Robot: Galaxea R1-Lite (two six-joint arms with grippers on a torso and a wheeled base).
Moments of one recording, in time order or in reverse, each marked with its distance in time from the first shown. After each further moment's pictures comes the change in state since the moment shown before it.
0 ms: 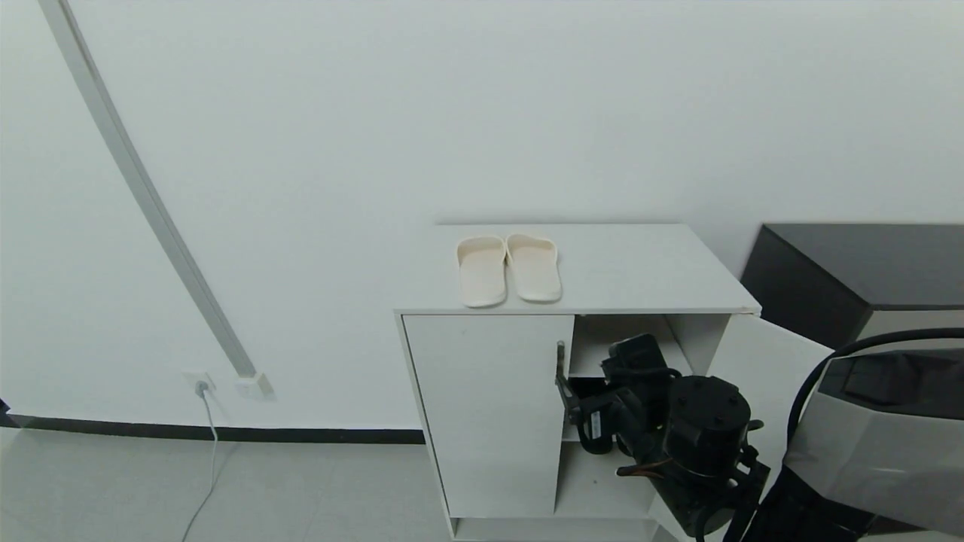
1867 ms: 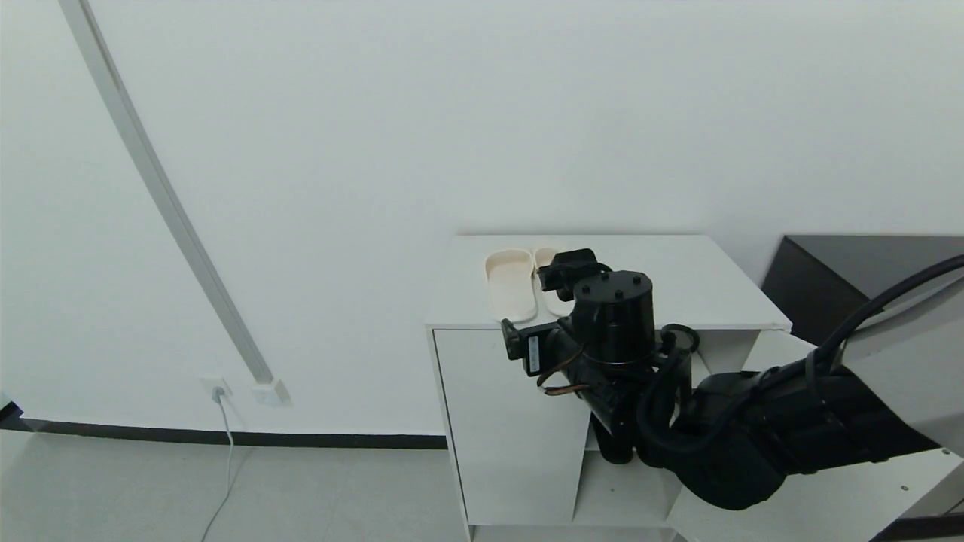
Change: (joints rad) left arm 0.000 0.000 0.000 0.000 0.000 0.000; right arm 0.073 -0.123 -0.539 0.804 -0.056 0.202
